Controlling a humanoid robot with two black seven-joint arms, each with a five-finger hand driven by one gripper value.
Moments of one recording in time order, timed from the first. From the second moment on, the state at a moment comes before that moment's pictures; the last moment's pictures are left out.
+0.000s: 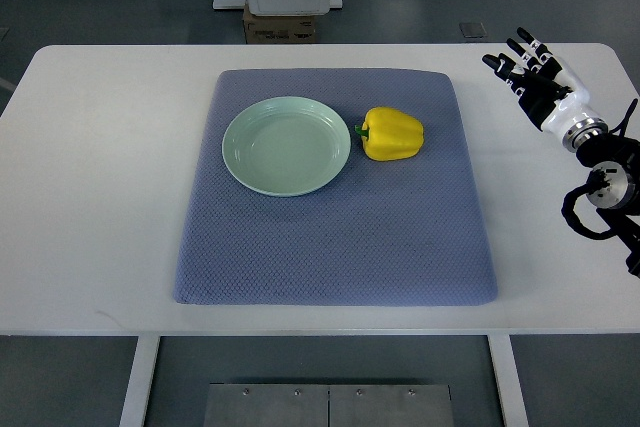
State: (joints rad) left arm -0.04 0.00 -0.11 -0.23 0.02 0.17 0.04; right arm 0.84 -0.33 0.61 0.70 -0.07 0.12 0.28
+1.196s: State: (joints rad) left arm -0.04 0.00 -0.11 -0.23 0.02 0.17 0.04; right arm 0.97 -0.33 0.37 0.75 -0.51 0.14 0.40
